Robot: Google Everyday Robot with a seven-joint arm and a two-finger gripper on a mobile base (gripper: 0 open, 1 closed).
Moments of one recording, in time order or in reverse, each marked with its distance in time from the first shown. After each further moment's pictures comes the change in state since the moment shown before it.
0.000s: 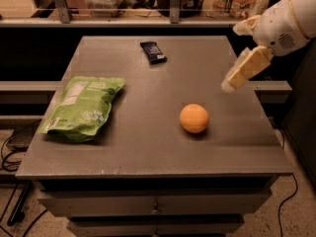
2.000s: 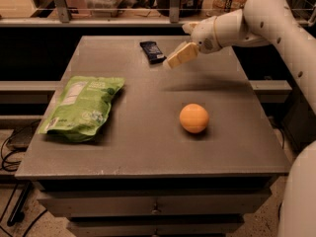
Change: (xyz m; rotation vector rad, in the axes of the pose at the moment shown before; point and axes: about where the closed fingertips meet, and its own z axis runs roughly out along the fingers) arm -0.064 -0.111 0.170 0.007 -0.361 0.077
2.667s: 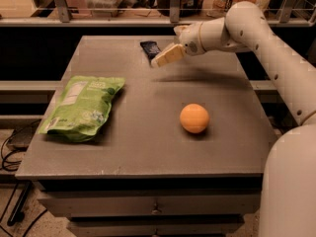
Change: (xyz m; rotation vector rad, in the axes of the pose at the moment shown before) arm 0.007 -0.025 0.049 0.043 -0.047 0.047
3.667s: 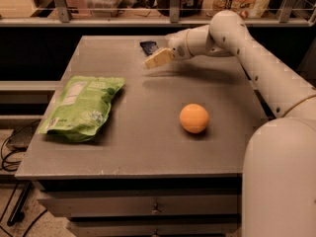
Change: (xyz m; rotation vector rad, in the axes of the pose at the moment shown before) arm 0.014 -0.002 0.048 -0.015 0.005 0.098
